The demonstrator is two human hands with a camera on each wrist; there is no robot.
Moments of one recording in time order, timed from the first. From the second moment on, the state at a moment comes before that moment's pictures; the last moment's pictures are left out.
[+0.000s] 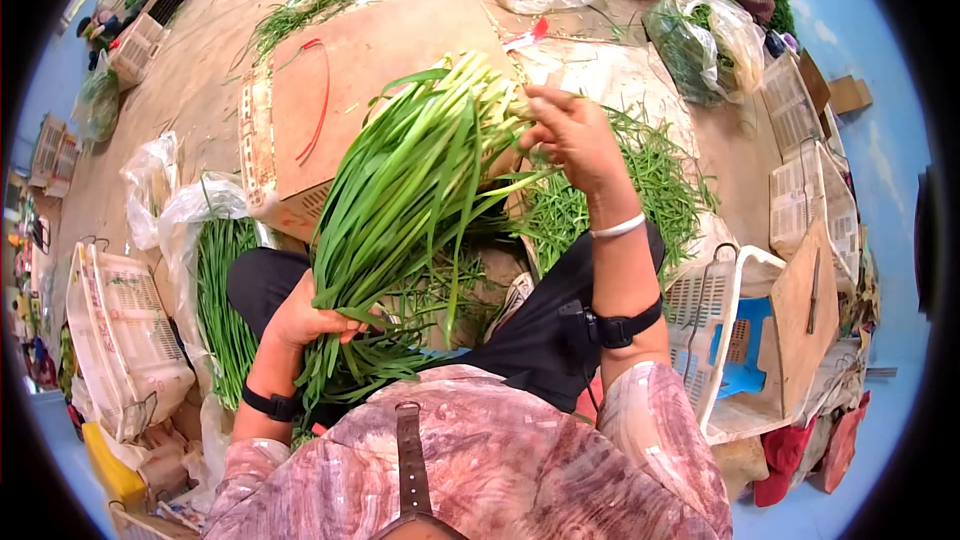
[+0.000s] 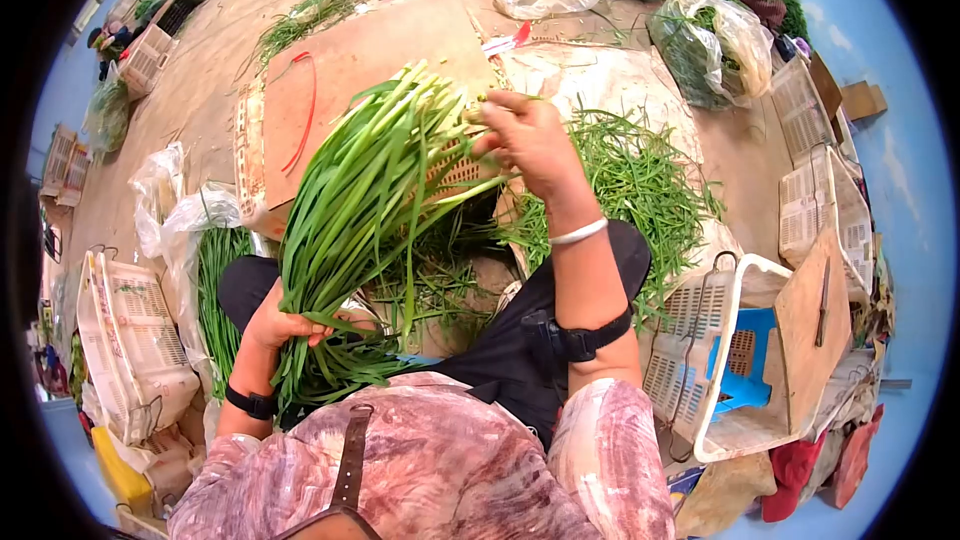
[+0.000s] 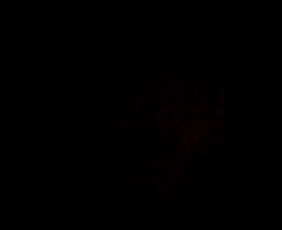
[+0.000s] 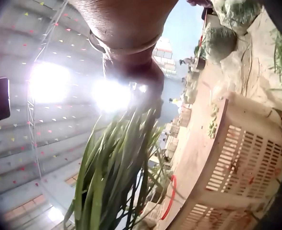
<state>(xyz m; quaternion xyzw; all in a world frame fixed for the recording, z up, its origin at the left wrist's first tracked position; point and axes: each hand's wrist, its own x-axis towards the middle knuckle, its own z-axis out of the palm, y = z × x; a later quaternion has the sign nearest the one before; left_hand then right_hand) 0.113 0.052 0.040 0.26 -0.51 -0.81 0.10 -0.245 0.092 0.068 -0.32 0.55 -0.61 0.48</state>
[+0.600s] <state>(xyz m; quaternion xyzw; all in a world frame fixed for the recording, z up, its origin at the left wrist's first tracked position) 0.119 0.051 0.045 0.30 -0.50 -0.80 0.11 -0.272 0.126 0.064 -0.41 0.72 -0.54 0.16</state>
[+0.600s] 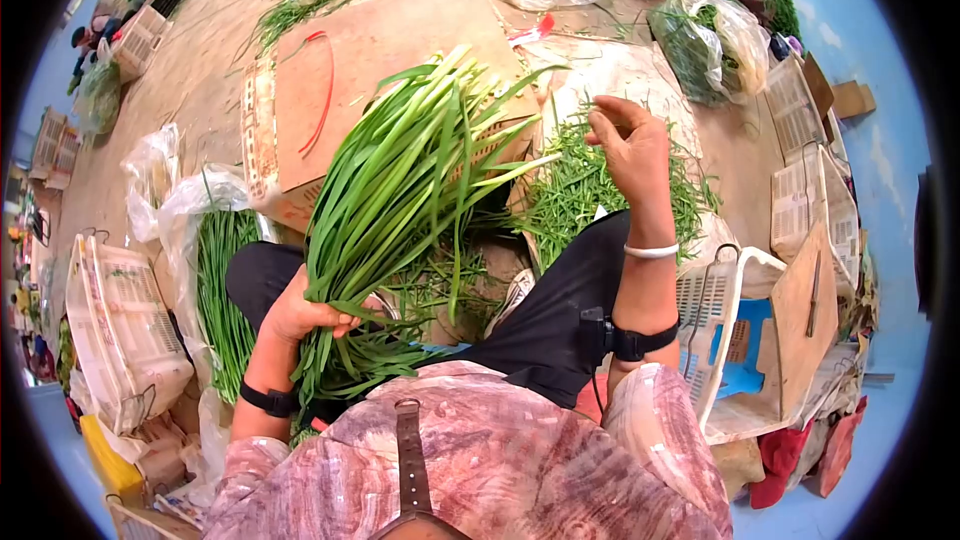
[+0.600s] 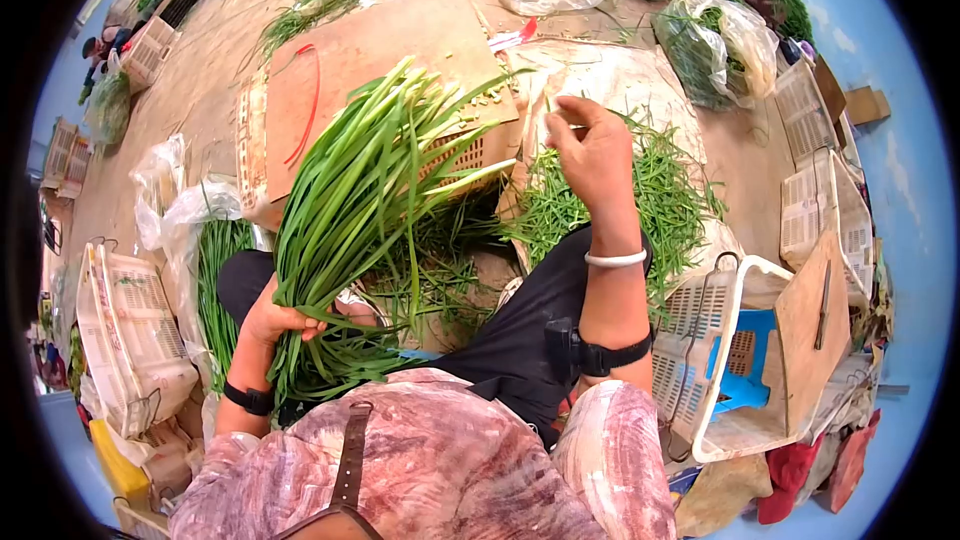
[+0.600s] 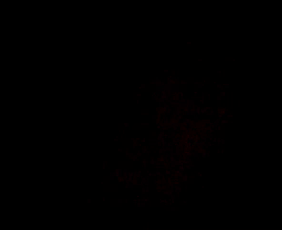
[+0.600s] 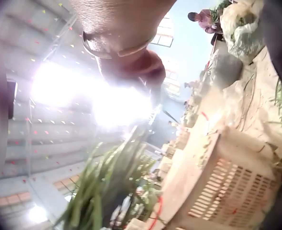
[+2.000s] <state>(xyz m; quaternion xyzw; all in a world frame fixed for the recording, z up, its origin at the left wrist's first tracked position) 0.120 0.030 0.072 0.34 -0.75 -0.50 0.26 -0.218 0.108 0.069 -0.53 0.46 -0.55 0.46</state>
